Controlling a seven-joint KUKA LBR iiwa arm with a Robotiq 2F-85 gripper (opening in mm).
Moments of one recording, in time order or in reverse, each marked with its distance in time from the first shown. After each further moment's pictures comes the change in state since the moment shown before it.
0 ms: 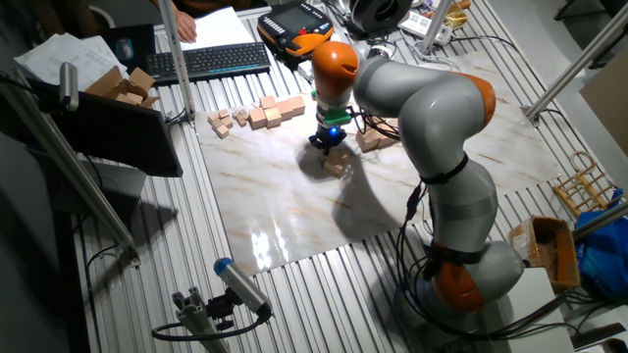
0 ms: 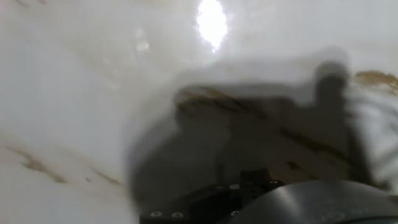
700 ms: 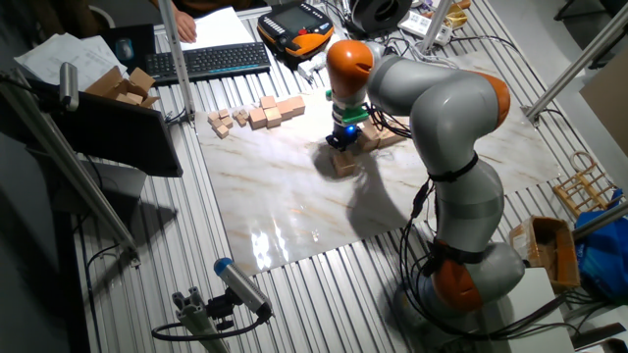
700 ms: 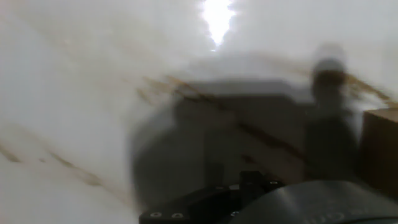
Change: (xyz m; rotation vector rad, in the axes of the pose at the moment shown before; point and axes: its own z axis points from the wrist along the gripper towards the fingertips) arm 0.009 -0.053 -0.005 0.021 0.006 -0.088
